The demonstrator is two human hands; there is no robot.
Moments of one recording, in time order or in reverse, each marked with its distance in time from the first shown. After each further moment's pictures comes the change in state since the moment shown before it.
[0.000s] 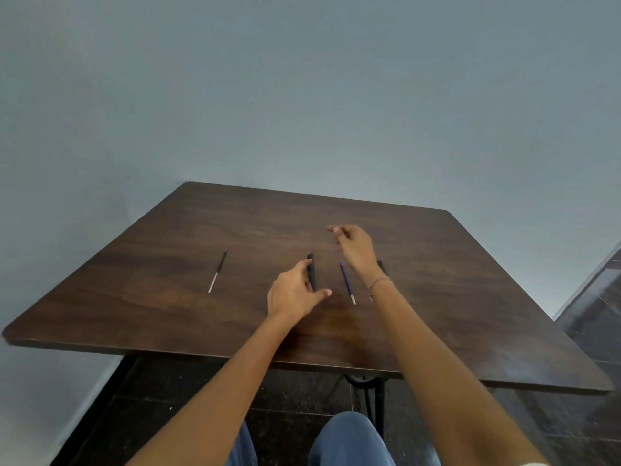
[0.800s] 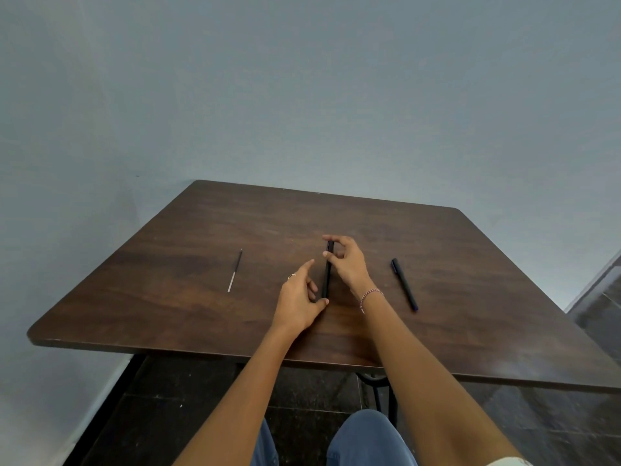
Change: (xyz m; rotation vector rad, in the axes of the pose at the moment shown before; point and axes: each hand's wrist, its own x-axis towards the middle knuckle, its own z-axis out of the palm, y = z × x) left_hand -0.010 -0.035 -0.005 -0.258 -0.009 0.041; right_hand -0.014 0.011 0.053 0.131 -0.027 0.029
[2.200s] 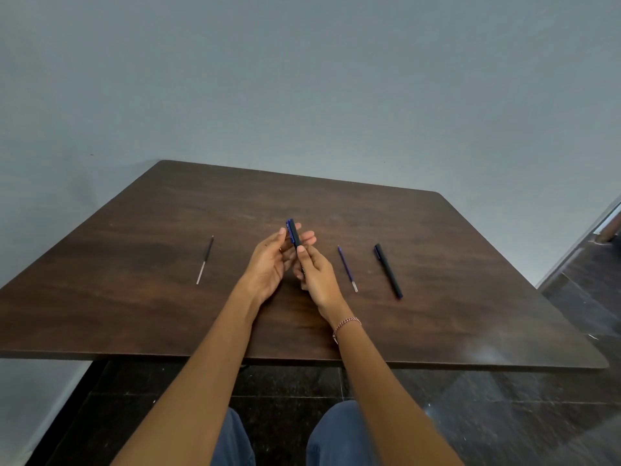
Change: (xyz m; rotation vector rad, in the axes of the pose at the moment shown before) left_hand 0.054 -0.009 -0.007 -1.309 -0.254 -0.156; right_hand -0.057 -0.008 0.027 0.309 -0.077 0.077
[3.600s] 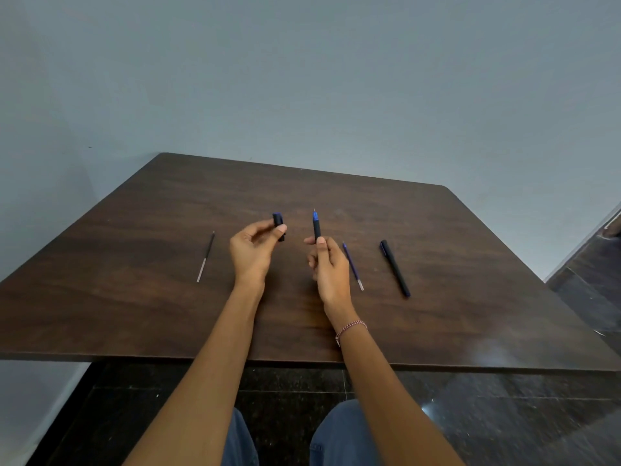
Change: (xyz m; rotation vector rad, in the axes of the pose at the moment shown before) left_hand 0.006 0.002 -0.008 0.439 0.533 0.399; right_hand 0.001 0.001 0.000 0.033 0.236 -0.056
